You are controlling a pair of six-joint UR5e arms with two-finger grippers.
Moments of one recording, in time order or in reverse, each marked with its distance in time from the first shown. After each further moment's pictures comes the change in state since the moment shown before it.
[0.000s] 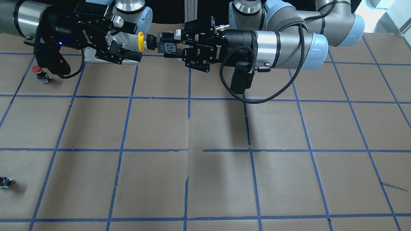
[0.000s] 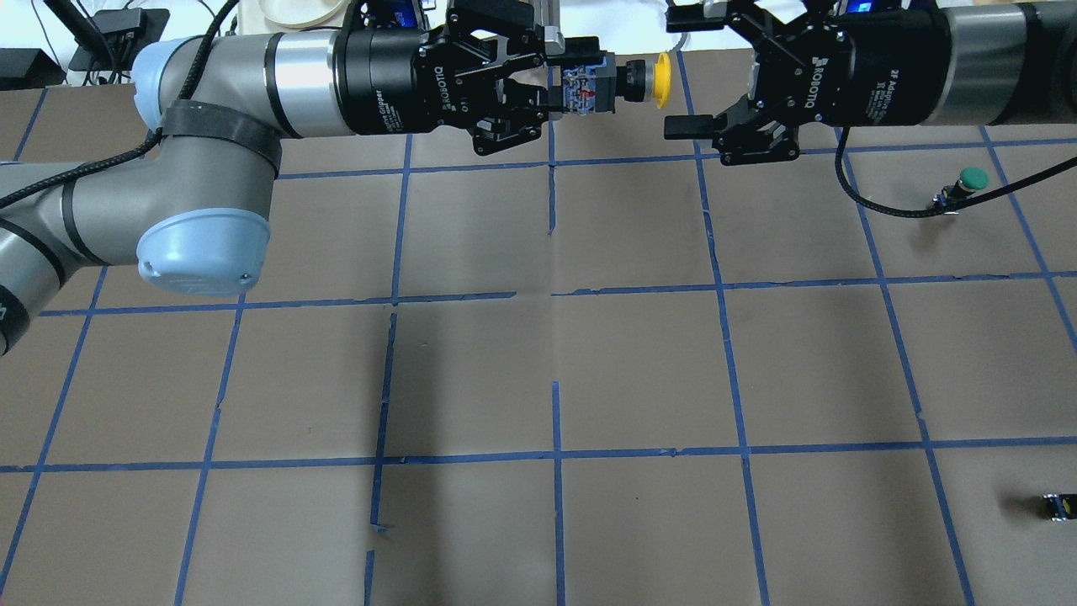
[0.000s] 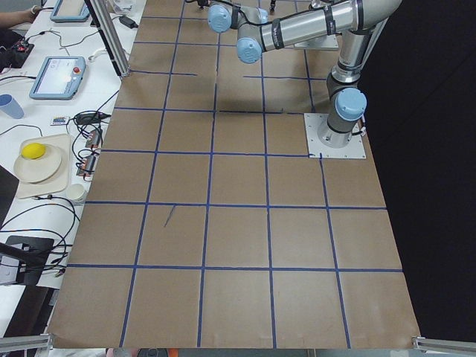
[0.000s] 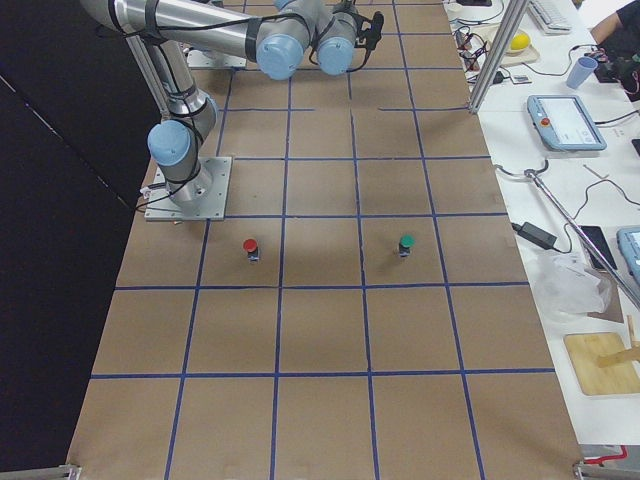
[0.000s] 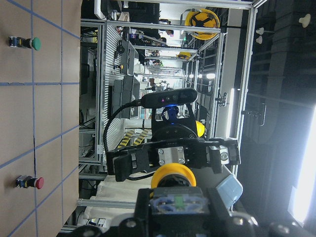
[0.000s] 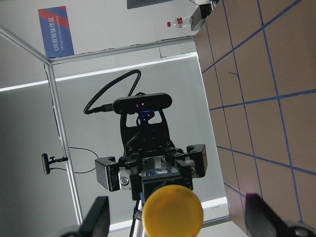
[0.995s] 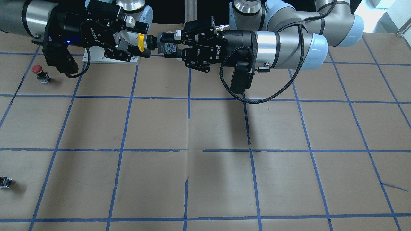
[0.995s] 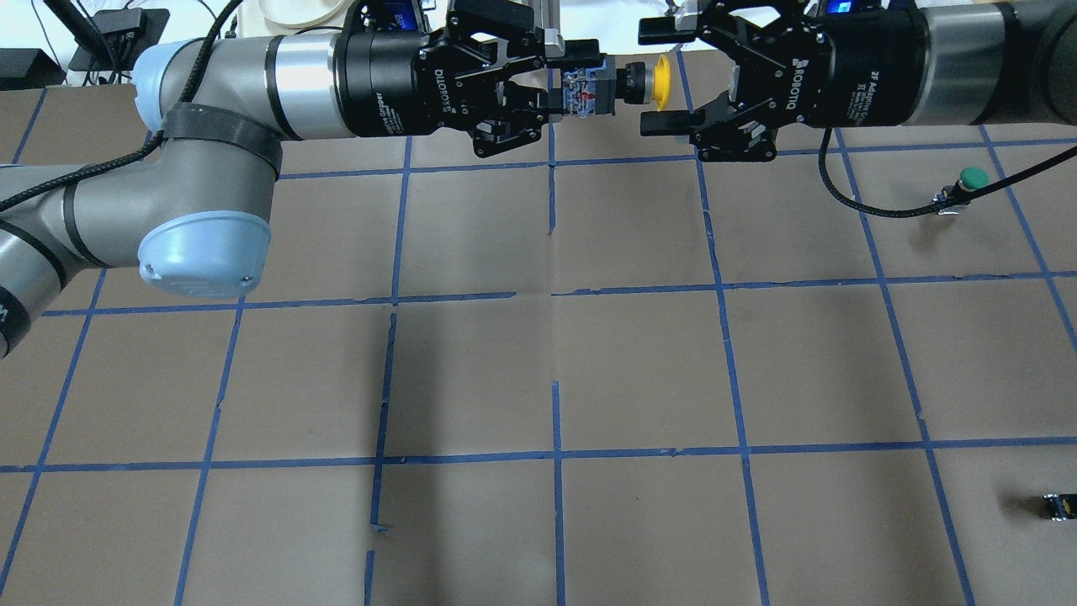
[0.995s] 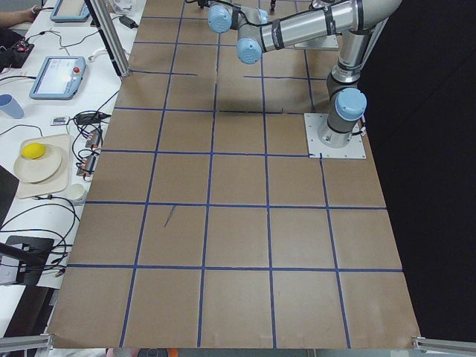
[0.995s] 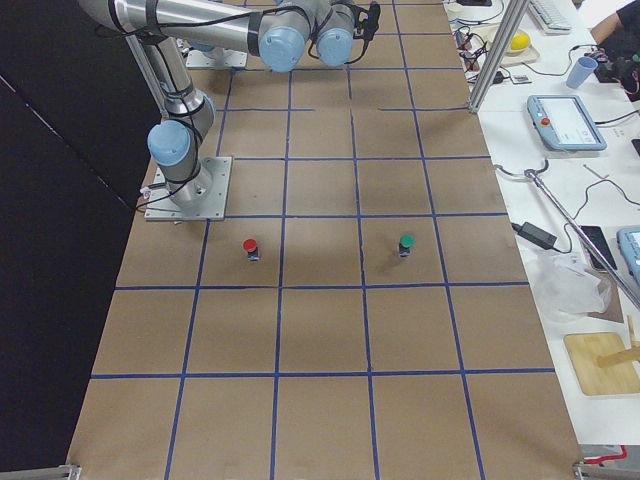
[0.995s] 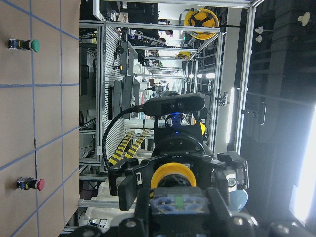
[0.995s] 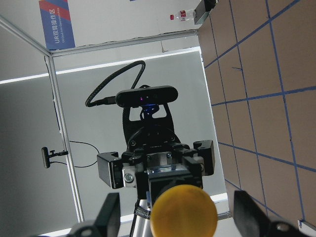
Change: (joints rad) left arm 0.000 0.001 -0.004 0.004 0.000 -0.002; right arm 0.017 0.002 -0.002 -0.008 0.013 0.005
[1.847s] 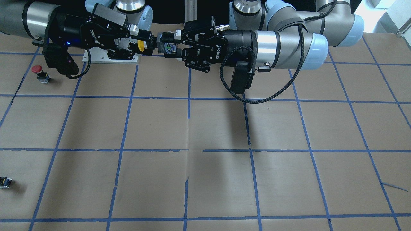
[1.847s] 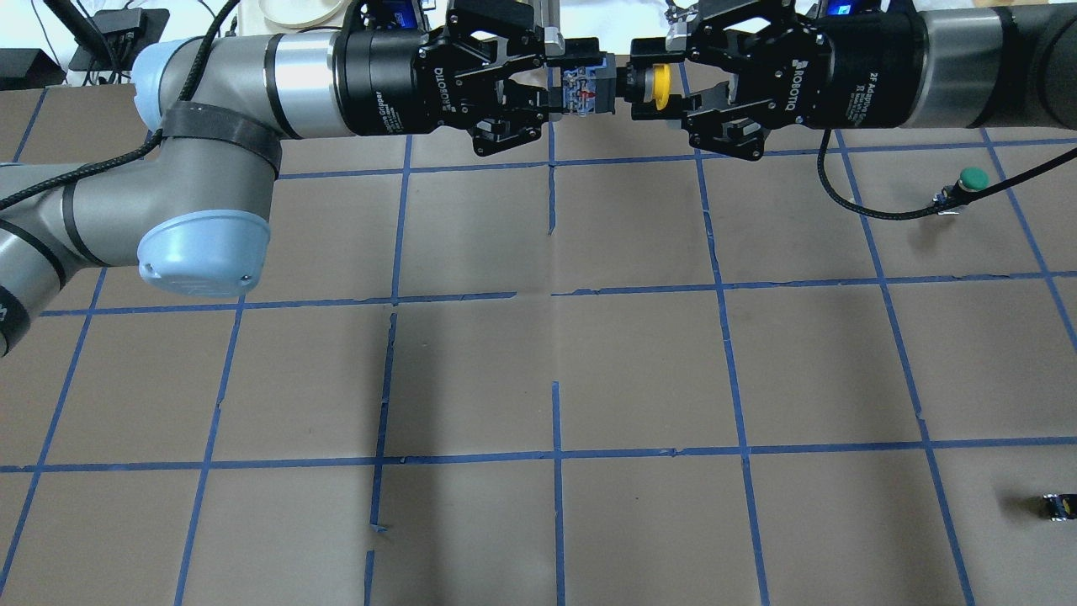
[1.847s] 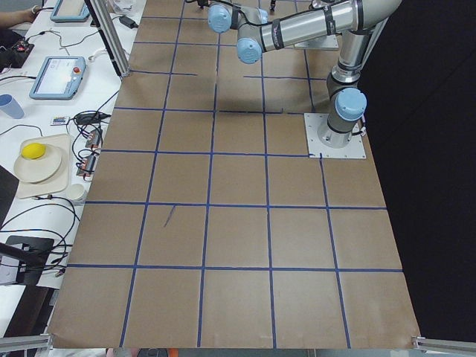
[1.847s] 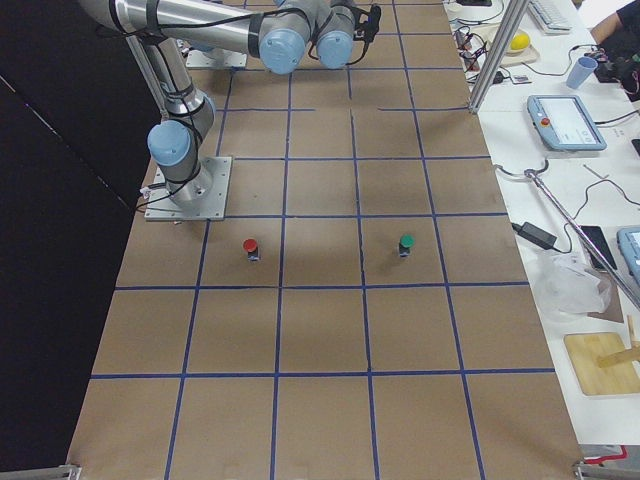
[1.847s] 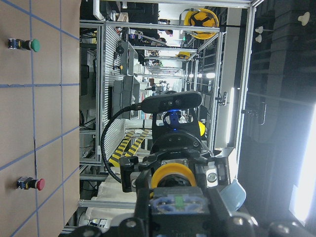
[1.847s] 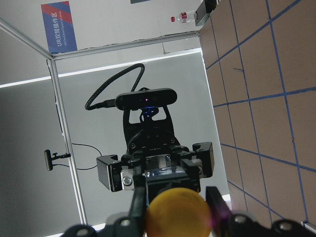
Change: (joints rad) left arm 0.000 -0.001 0.002 0.000 0.000 0.000; right arm -0.001 0.002 0.005 -0.001 0.007 0.004
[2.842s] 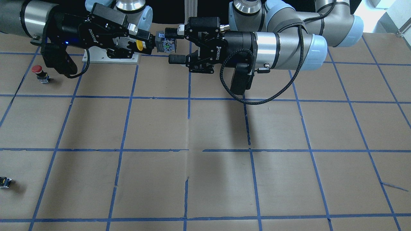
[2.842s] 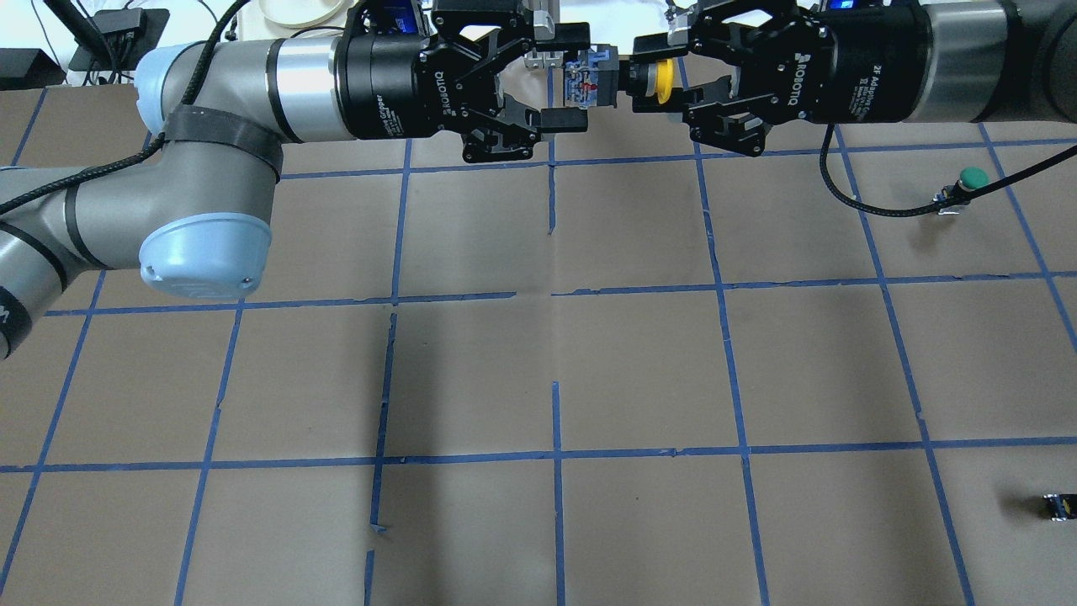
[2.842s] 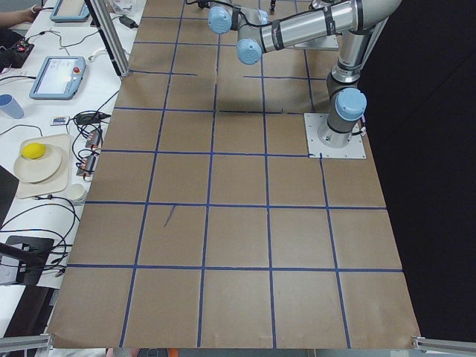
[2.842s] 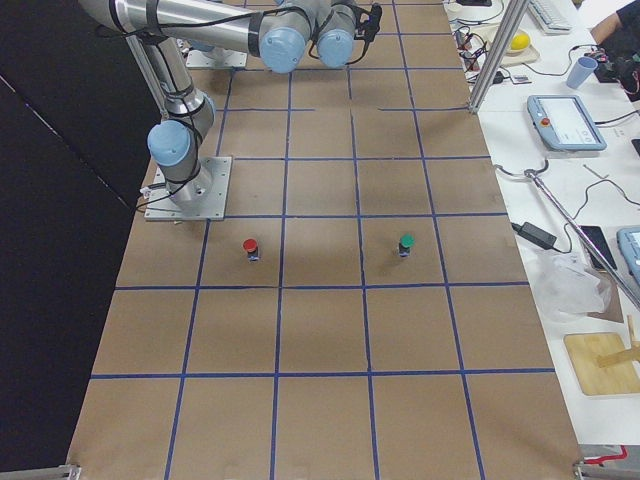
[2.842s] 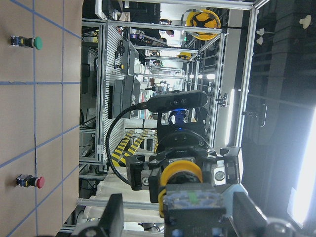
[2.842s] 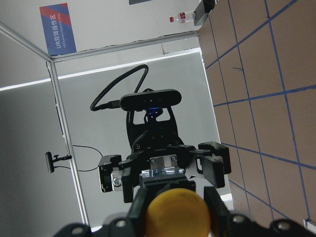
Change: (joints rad) left arm 0.008 0.001 -0.008 -0.001 0.003 -0.013; right arm -0.002 0.001 -0.008 -0.002 -0.006 0.029
